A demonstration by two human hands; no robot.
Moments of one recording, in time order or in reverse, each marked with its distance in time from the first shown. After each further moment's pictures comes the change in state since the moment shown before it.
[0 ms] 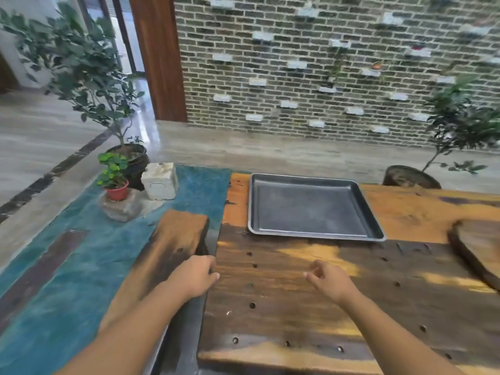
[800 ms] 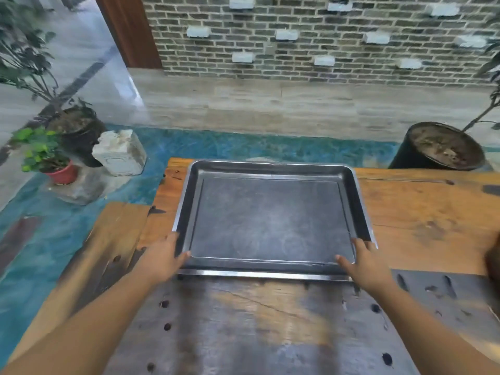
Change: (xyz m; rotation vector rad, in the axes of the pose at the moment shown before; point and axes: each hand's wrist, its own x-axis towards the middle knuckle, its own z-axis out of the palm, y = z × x) left_hand 0.342 0.129 0.064 0.007 0.013 -0.282; right_hand 0.329 0.280 -0.111 -0.013 0.072 0.174
